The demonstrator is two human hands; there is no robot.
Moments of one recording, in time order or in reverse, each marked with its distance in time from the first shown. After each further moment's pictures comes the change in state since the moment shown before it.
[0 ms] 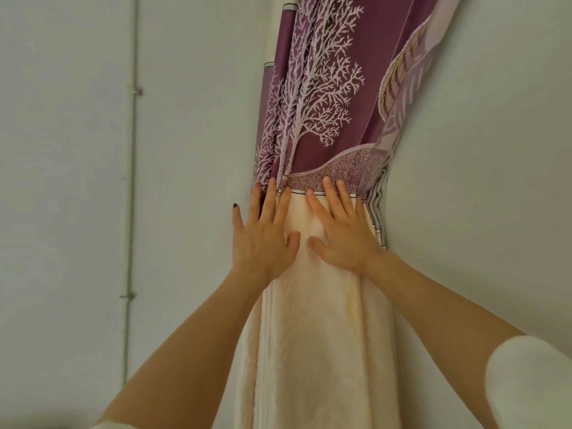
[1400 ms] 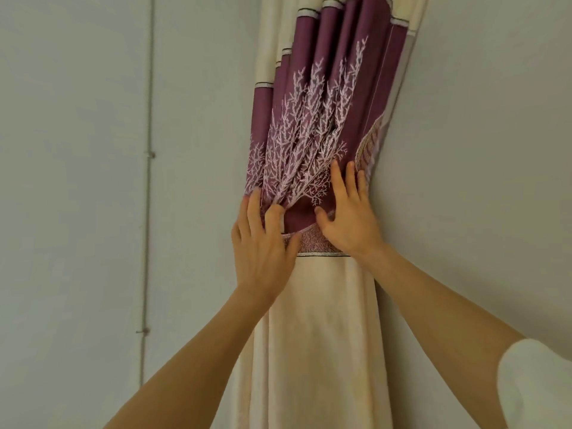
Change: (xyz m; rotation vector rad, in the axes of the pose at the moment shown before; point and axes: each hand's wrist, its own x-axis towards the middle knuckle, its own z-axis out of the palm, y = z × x) left_hand 0.008 0.033 -0.076 -0.205 0.402 -0.052; right_hand 0.025 0.002 -0.082 0.345 0.333 0.208
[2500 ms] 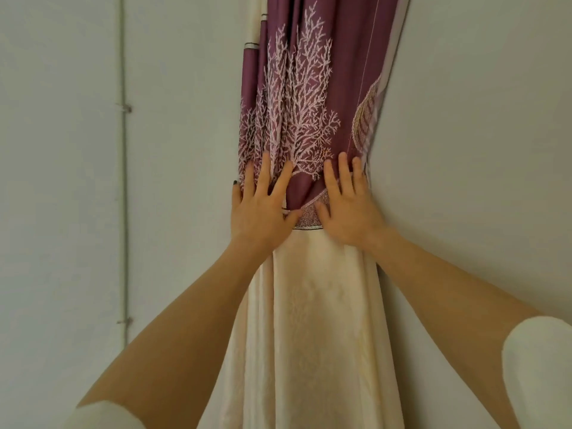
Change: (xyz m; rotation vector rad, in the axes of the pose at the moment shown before) left_hand 0.028 -0.057 0.078 0.206 -0.369 0.053; right_hand 0.013 0.047 0.087 -0.258 -0.181 -0.130
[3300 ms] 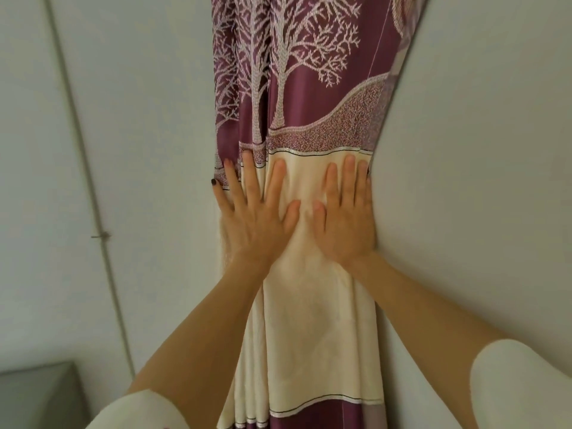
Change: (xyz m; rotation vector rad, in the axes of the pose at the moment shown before) left_hand -0.122 0.015 0.099 0.137 0.185 -0.111; right_hand -0.128 -0.011 0.101 -0.079 0.144 0.089
